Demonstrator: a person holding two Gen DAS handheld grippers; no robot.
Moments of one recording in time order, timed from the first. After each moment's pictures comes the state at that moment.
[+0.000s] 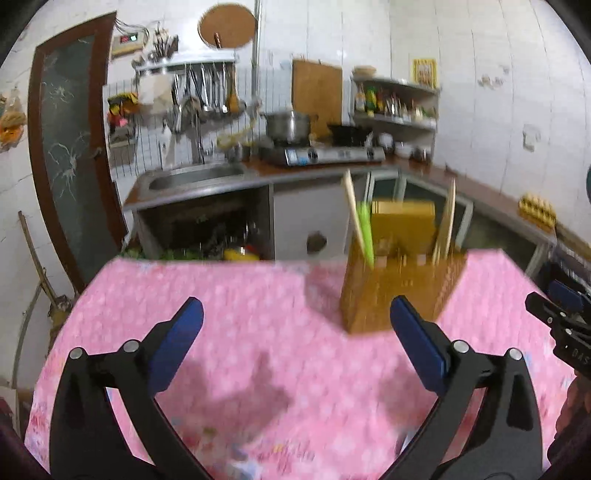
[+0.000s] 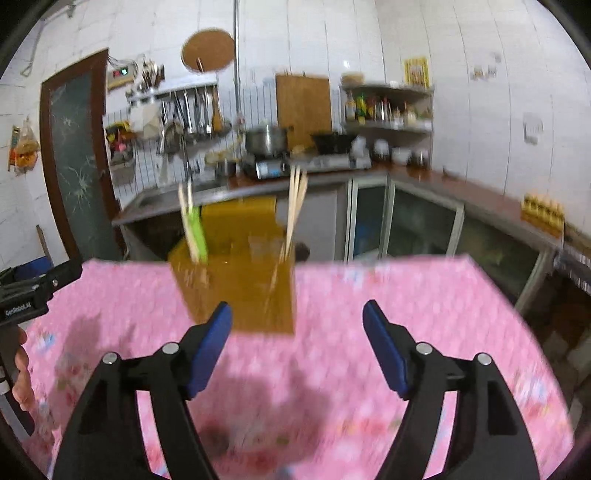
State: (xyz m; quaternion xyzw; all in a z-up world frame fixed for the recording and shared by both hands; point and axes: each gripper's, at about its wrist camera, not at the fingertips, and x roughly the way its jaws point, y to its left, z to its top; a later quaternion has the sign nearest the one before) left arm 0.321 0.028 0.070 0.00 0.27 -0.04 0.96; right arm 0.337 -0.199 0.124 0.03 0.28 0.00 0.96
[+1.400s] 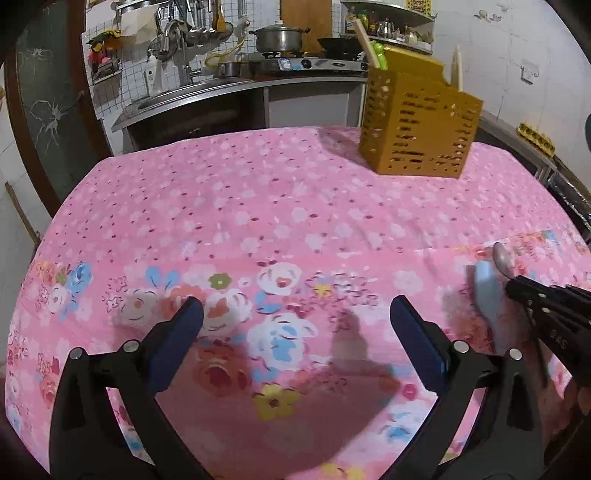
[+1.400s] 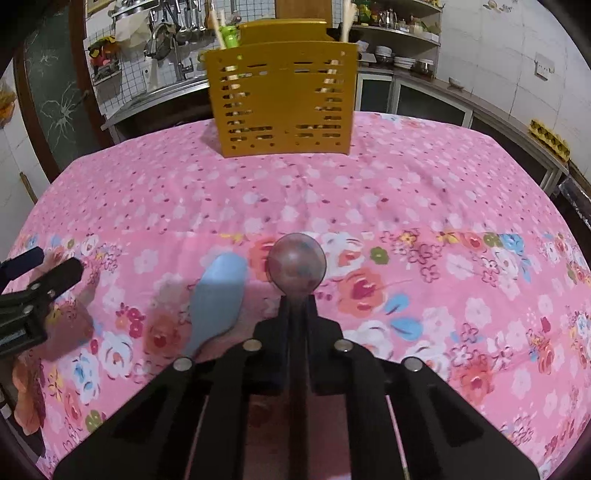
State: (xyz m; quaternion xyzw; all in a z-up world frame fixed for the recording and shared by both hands) left arm 0.273 0.063 -0.041 0.03 0.39 -0.06 0.92; right arm 0.301 -0.130 0.005 0.03 0.45 -0.02 0.89
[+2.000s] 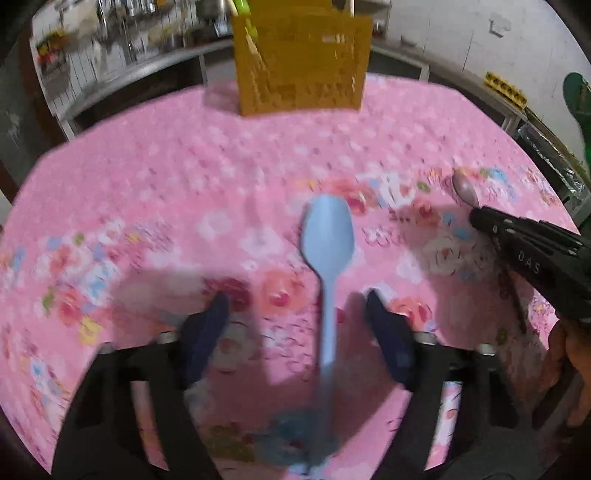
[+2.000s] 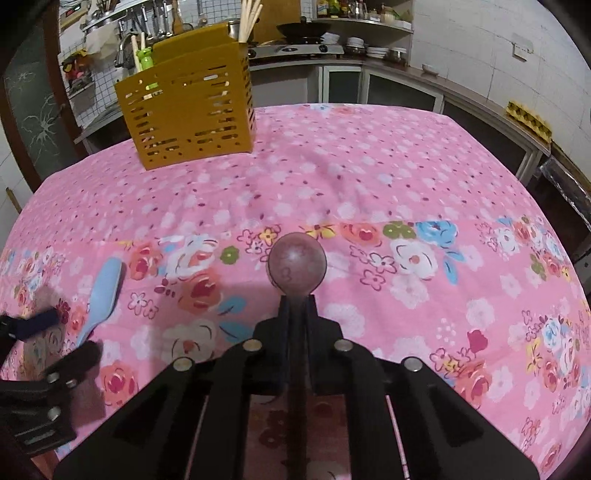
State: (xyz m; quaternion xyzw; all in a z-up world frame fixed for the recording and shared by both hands) left arm 0.249 -0.065 -0.062 0.05 0.48 -0.12 0.87; right arm 0.298 -0.219 0.004 0.04 0.45 -0.05 0.89
